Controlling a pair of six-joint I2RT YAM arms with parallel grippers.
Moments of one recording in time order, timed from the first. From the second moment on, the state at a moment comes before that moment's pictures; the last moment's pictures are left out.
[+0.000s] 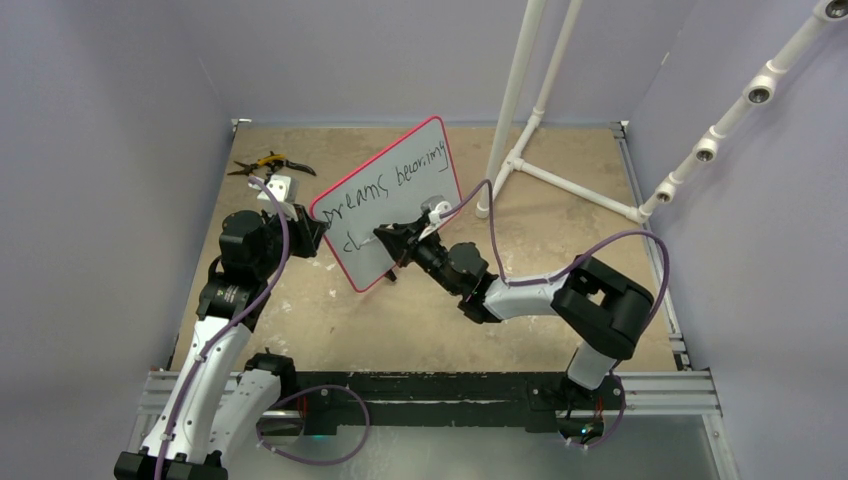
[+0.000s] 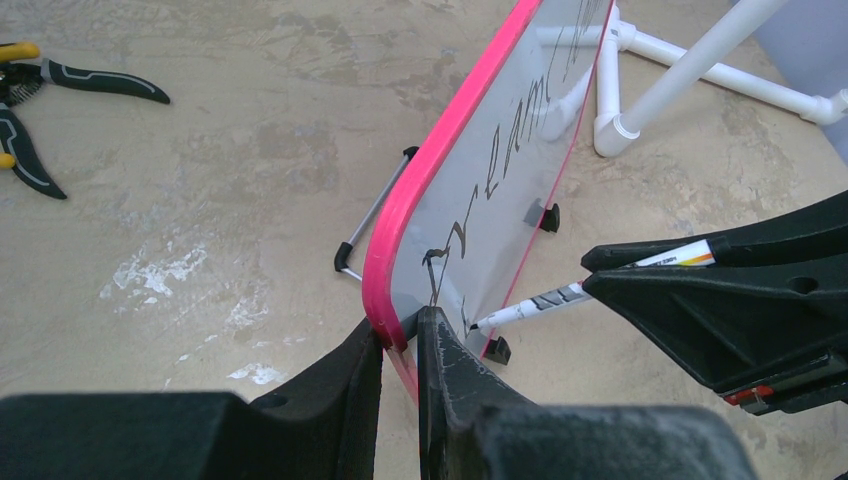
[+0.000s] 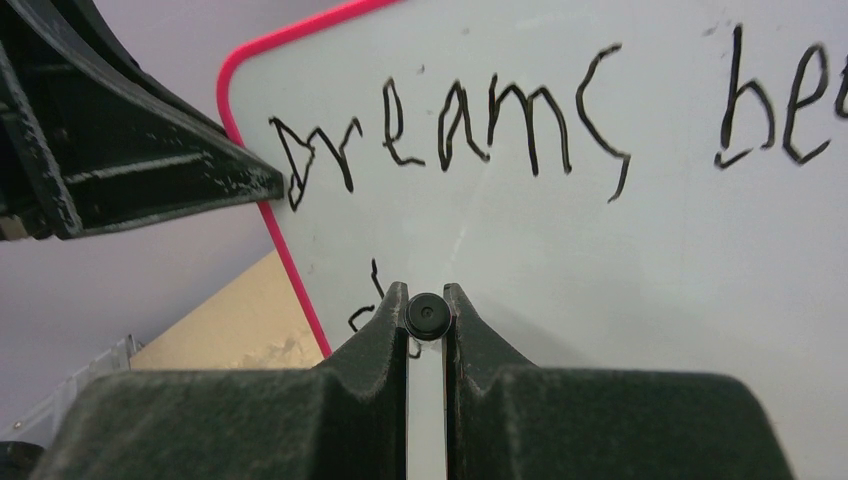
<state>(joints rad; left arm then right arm) -0.15 0.73 0.73 -0.31 0.23 -0.17 0.99 1.69 0.73 1.15 0.17 0.33</state>
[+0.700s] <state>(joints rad) -0.15 0.73 0.73 -0.31 0.23 -0.17 0.99 1.69 0.74 1.15 0.20 0.32</state>
